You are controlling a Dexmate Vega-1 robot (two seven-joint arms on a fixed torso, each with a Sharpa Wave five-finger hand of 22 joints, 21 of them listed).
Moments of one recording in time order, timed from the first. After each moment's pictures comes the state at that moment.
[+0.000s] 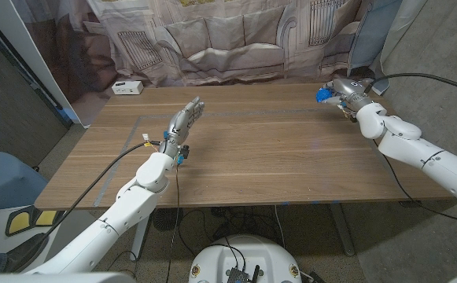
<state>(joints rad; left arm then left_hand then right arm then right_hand) 1.06 0.57 0.37 -1.69 -0.45 -0.28 0.21 0.21 0.04 0.39 -0.14 0.18 0.38 0.11 0.19 0.18 0.33 0.07 0.22 0.20 0.26 0.08 0.19 0.18 0.14 0.10 0.20 0.17 -0.62 -0.90 -0.58 -1.49 -0.45 -0.15 -0.19 1.03 0.04 0.28 -0.15 0.18 0.73 -0.02 0.21 0.21 0.74 0.03 0.21 0.22 0.77 -0.08 0.25 0.36 0.88 -0.11 0.40 0.18</state>
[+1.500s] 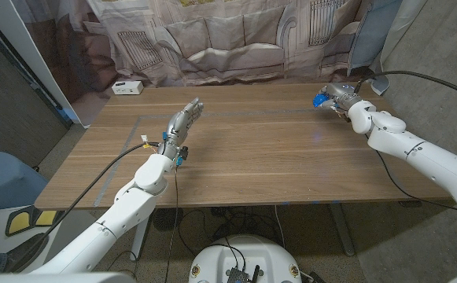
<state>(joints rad) 1.08 0.58 0.36 -1.71 -0.44 -0.28 0.23 0.21 0.04 0.39 -0.14 0.18 0.38 0.11 0.19 0.18 0.34 0.08 0.22 0.20 0.26 0.08 0.19 0.18 0.15 0.09 0.20 0.17 -0.48 -0.83 -0.71 -1.35 -0.50 -0.19 -0.10 1.02 0.04 0.27 -0.15 0.18 0.74 -0.02 0.21 0.21 0.74 0.02 0.21 0.22 0.78 -0.09 0.25 0.36 0.88 -0.11 0.39 0.18</state>
